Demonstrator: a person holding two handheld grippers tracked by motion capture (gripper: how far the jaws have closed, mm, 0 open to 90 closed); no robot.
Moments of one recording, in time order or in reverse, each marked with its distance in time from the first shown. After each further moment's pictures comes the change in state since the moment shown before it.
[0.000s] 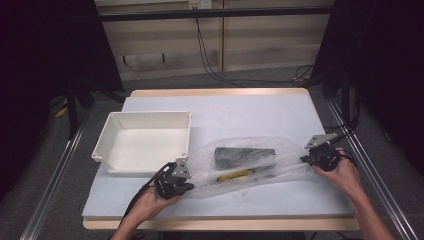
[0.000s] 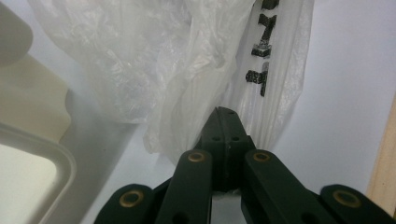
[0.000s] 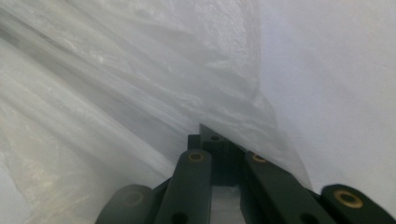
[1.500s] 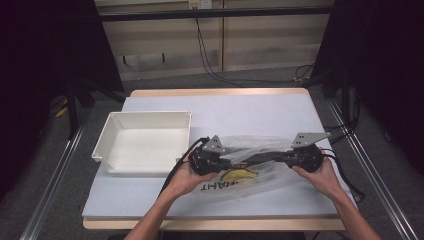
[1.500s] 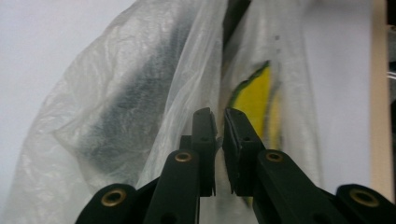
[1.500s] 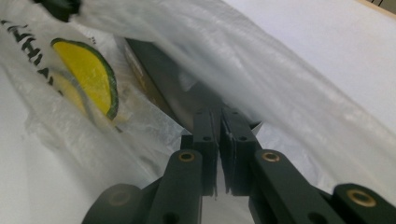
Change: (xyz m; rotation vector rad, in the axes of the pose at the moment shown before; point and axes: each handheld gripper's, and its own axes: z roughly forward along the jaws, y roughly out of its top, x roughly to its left) left arm 0.006 0.107 0.022 -0.204 -0.078 0.064; right arm 0.049 0.048 -0.021 -0.304 0.241 0.000
